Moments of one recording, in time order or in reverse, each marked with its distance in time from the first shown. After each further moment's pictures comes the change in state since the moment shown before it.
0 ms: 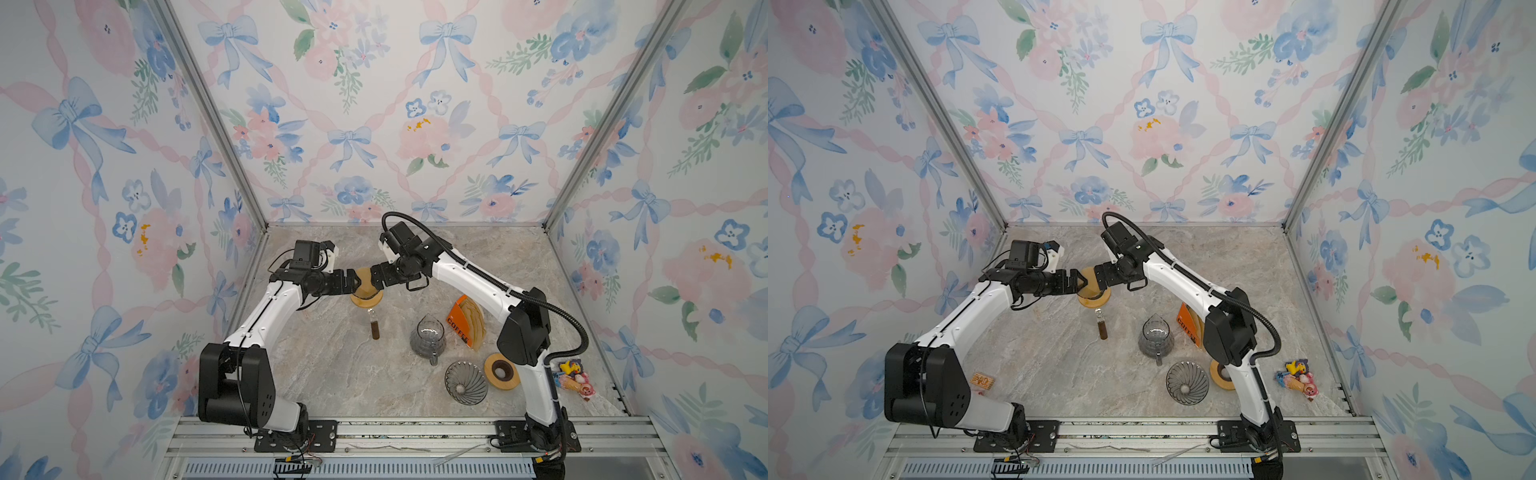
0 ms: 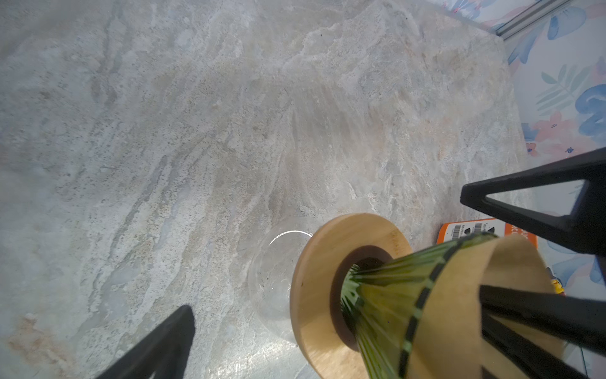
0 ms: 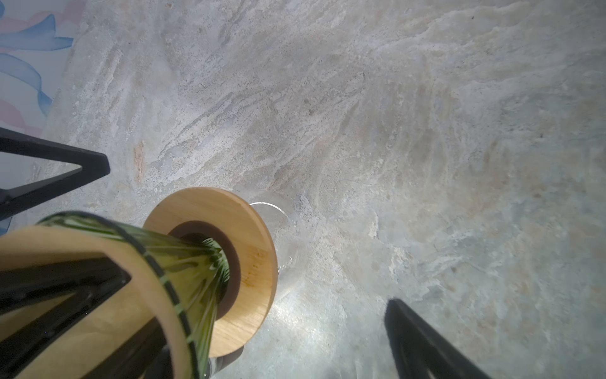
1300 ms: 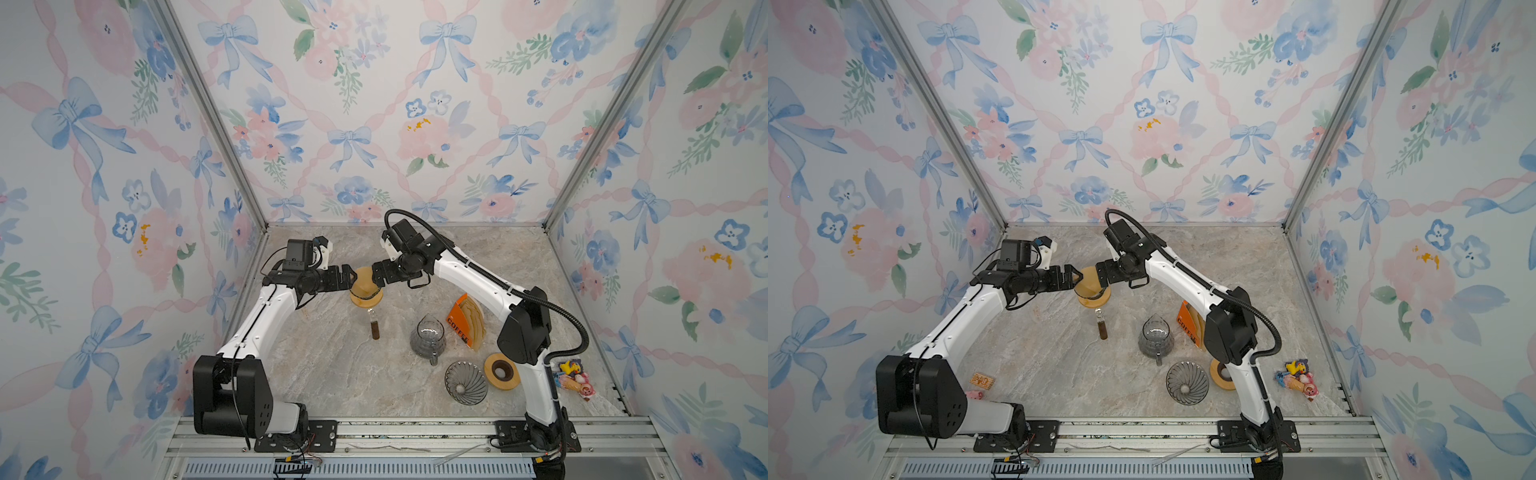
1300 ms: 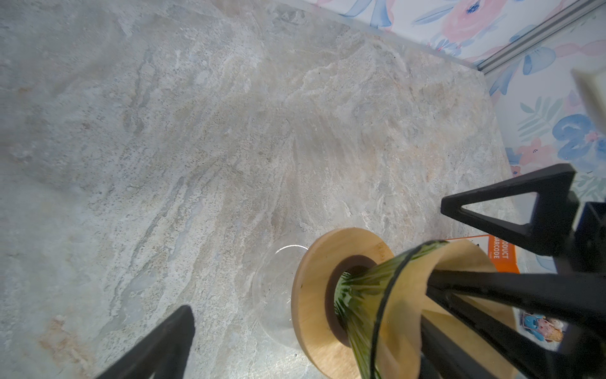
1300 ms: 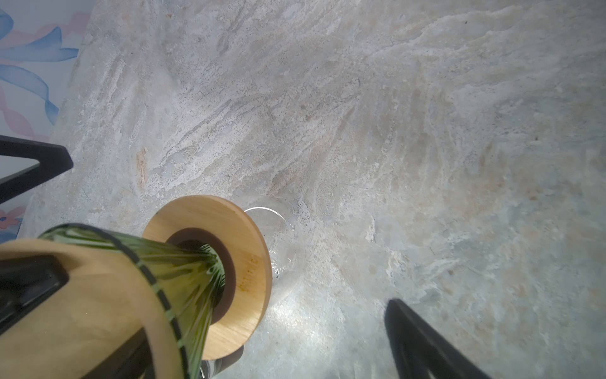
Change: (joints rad) left arm 0.028 -0.054 -0.010 0.029 0.000 -0.019; right arm -0.017 0.003 0.011 0.000 -0.006 0.003
